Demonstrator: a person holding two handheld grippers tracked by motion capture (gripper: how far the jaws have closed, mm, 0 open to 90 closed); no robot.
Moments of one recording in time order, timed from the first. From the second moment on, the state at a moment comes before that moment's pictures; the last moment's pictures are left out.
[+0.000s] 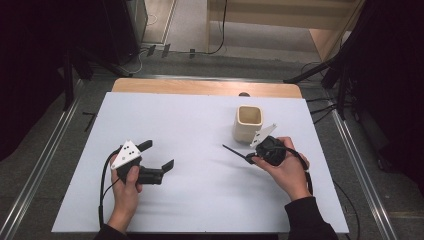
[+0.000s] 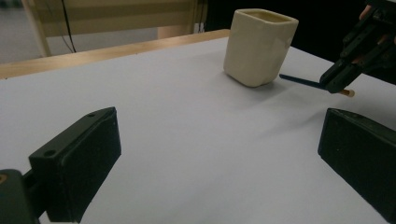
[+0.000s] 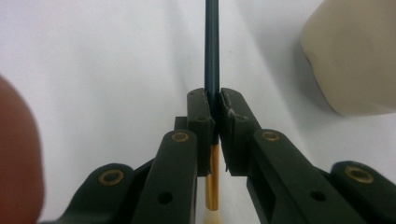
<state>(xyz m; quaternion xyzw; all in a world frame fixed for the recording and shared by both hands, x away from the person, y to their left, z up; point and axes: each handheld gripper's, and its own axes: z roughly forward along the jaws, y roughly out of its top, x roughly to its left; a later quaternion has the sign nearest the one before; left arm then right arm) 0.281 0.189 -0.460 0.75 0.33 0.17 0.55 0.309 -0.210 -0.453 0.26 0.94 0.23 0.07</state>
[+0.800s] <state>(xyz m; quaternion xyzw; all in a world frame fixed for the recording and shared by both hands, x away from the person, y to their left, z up) 0.295 0.156 -0.470 0.78 0.27 0.11 0.56 0.286 -0.189 -0.431 0.21 0.94 0.27 0.08</state>
